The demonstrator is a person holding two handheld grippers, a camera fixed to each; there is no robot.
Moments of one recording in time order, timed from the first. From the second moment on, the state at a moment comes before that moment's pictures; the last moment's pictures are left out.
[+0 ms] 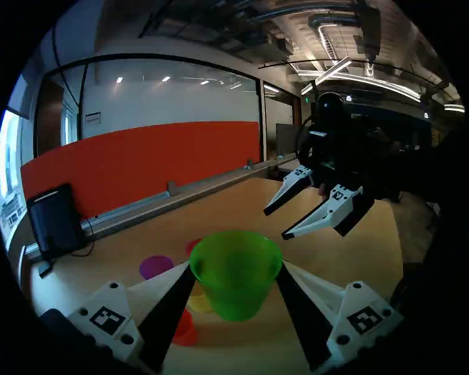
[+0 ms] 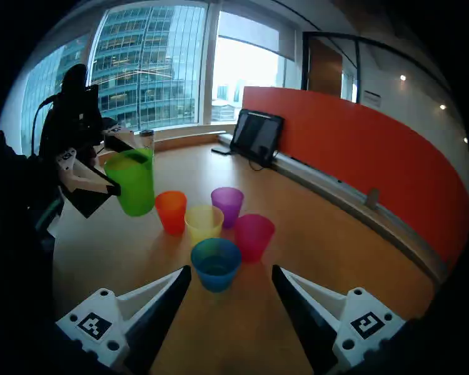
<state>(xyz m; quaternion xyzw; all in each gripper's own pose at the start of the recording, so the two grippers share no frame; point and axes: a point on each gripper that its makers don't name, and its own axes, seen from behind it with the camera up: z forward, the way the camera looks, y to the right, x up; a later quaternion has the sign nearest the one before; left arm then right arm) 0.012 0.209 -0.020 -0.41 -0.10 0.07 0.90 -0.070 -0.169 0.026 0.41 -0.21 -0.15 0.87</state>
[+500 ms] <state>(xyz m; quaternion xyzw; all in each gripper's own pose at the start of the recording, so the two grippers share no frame) 0.025 0.189 -0.006 -0.39 -0.08 0.05 0.92 -0.109 -0.186 0.031 0.43 -0.25 -0.16 0.85</state>
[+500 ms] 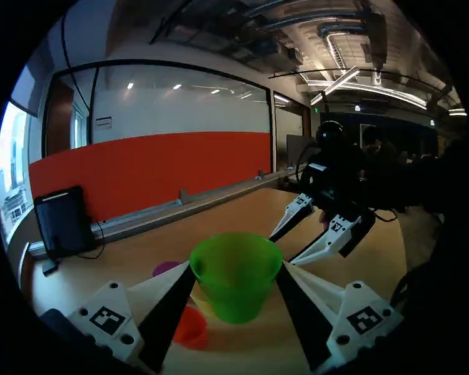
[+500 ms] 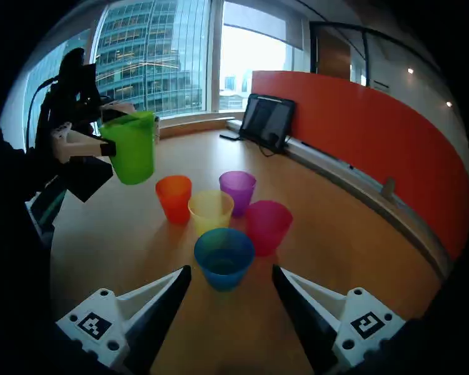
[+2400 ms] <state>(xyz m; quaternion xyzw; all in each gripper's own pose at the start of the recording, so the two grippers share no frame) 0.046 0.160 0.002 -0.35 -0.06 0.07 0.93 -0.130 -0.222 0.050 0.41 -0.24 -0.12 0.87</state>
